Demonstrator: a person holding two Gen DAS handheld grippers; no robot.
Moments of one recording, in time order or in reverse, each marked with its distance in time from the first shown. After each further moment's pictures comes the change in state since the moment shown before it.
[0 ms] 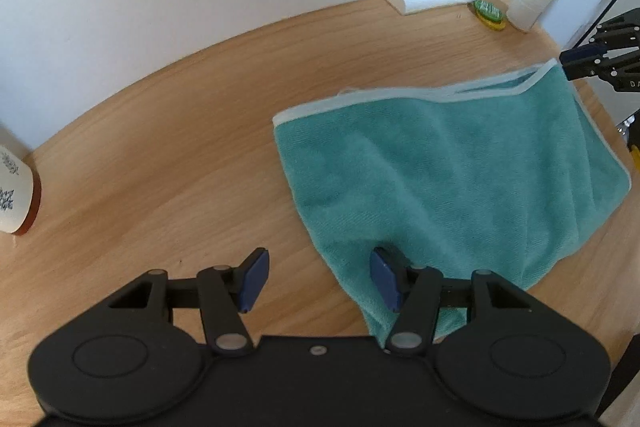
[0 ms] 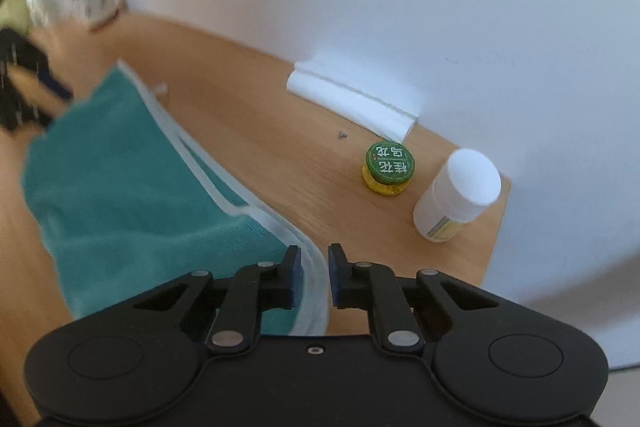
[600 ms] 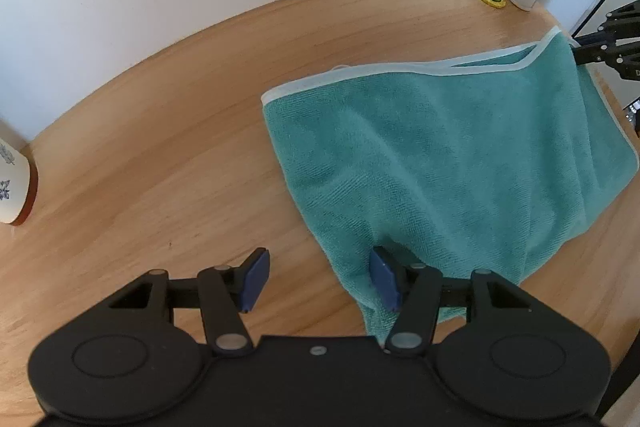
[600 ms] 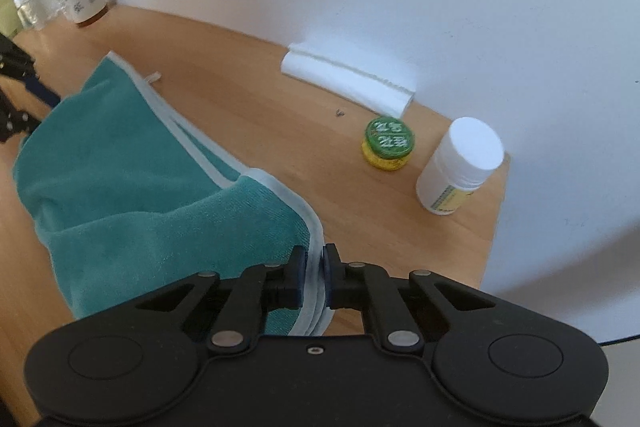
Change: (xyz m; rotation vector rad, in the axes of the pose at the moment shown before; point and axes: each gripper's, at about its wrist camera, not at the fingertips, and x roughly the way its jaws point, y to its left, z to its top) left arm 0.006 -0.011 -0.003 0.015 0.028 0.029; right arm 0.003 0.012 -0.011 0.017 0.004 -0.059
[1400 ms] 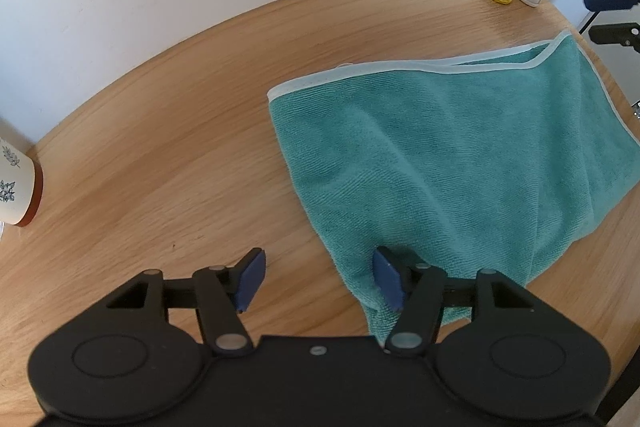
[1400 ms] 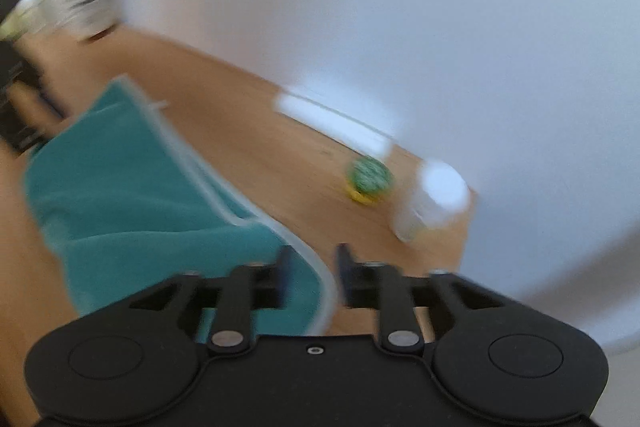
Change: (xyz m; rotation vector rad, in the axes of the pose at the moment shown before) left arm 0.006 -0.001 0.002 0.005 0.010 0.024; right arm -0.033 0.023 0.012 -0.175 -0.104 -0.010
